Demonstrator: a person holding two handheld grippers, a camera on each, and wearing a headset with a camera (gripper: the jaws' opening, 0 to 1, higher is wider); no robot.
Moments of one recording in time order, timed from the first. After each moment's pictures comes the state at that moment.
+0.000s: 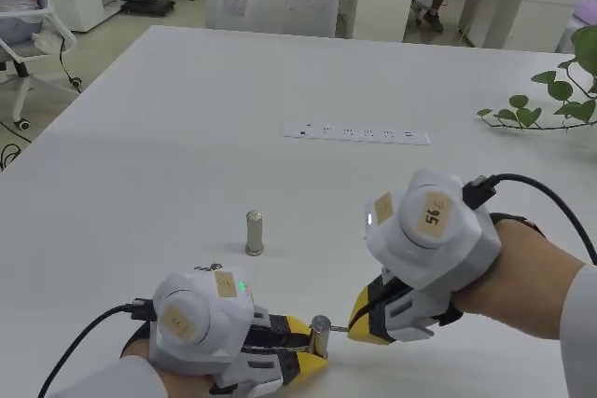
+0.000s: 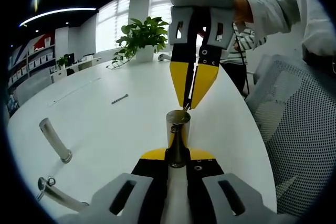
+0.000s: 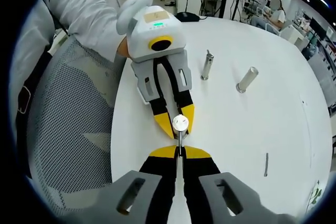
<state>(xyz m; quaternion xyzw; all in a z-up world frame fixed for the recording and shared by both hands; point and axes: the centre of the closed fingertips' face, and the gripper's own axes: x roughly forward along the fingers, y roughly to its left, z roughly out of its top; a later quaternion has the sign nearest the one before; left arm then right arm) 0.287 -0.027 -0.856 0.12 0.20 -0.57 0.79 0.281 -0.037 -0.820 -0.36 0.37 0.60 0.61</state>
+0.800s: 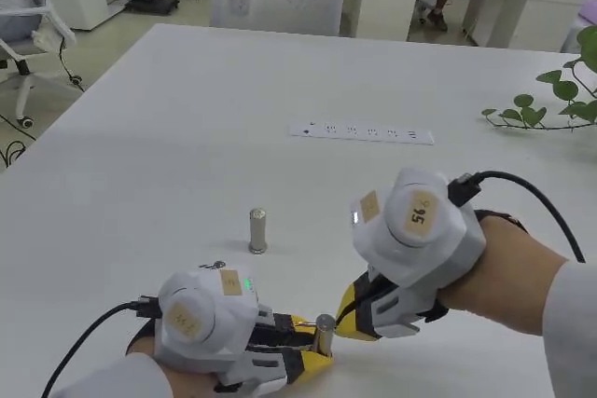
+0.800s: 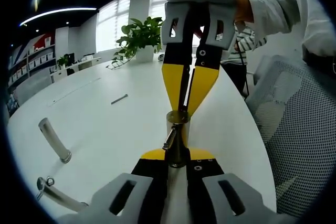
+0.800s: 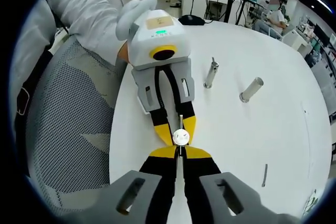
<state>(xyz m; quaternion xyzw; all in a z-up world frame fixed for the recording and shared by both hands) 0.287 -0.027 -0.857 0.11 0.20 -0.57 0.79 0.282 -0.021 -0.818 -0.37 0.35 0.62 0.60</state>
